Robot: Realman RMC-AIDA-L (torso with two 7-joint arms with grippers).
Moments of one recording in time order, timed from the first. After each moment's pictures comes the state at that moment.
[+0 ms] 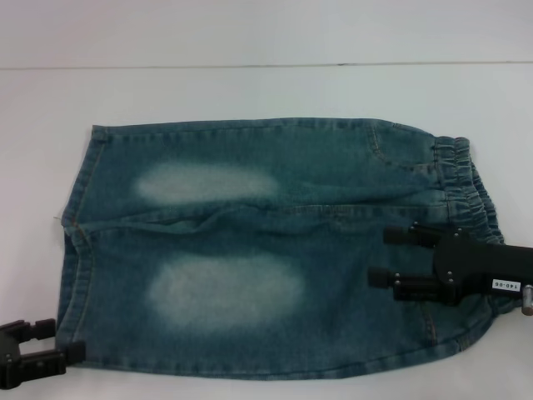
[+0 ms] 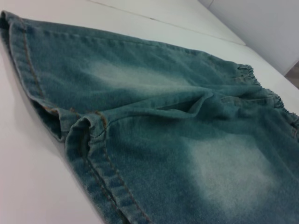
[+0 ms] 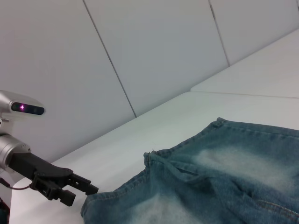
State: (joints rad) left arm -0.25 -2.10 0.30 0.85 2.40 1.74 -1.56; right arm 0.42 2.07 -0.67 -0.53 -1.98 -1.62 1.31
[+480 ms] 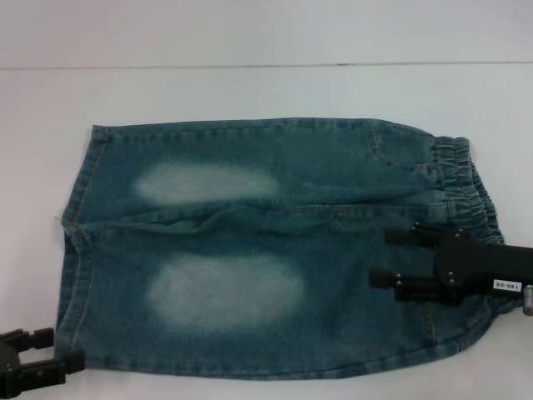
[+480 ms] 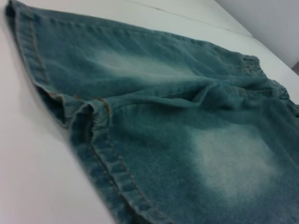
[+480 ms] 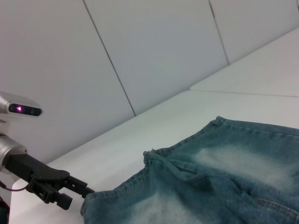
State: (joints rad) left arm -0.23 -2.12 0.32 0.89 2.41 1.74 -1.58; right arm 0.42 2.07 -0.67 -0.53 -1.99 -1.62 1.31
